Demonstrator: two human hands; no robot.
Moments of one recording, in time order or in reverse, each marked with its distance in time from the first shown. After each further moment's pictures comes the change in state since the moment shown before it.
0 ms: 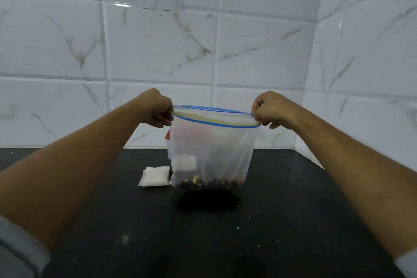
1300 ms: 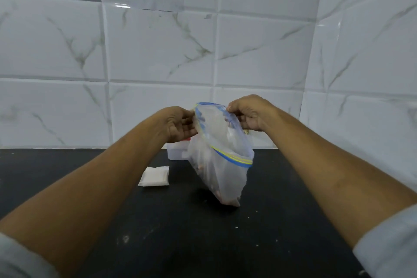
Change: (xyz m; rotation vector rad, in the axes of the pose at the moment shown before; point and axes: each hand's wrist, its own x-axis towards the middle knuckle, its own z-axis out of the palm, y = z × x) left_hand -0.019 -0.002 0.060 -0.884 -0.272 -0.226; right_hand 0.005 -0.033 0.041 0.834 -0.120 0.151
